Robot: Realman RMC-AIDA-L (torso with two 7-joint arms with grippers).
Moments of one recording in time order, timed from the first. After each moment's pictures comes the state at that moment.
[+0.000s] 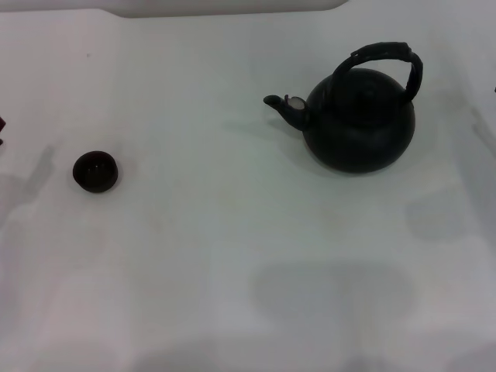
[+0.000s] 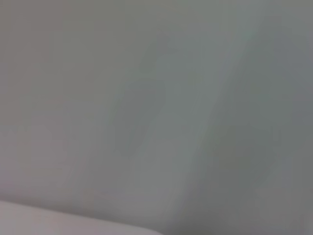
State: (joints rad) left arm -0.09 -2.08 -2.28 -0.39 1.03 -1.30 2.22; right arm 0.24 2.01 2.07 0.25 -0.75 1.14 -2.77
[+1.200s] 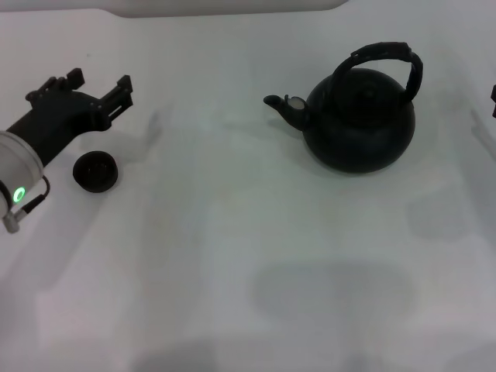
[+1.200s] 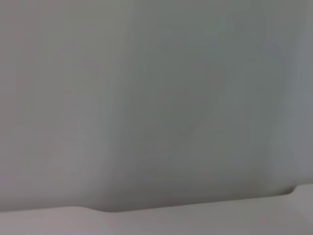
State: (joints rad) left arm 0.10 -2.08 -1.35 -1.28 1.07 -0.31 1.77; right arm 0.24 2.02 2.07 0.24 -0.75 1.11 -2.77
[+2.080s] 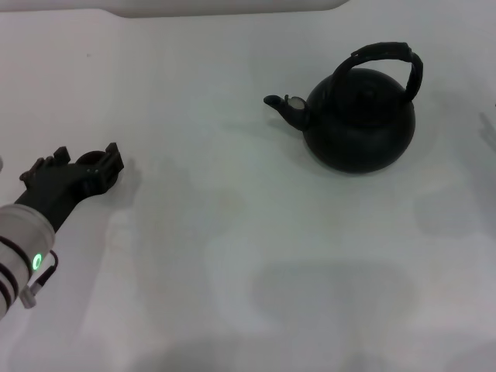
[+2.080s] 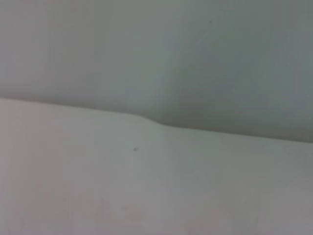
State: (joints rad) left arm 0.29 -2.08 -1.07 -1.44 0.98 0.09 1.75; right arm 0.24 2.01 2.07 0.25 -0.75 1.05 -2.77
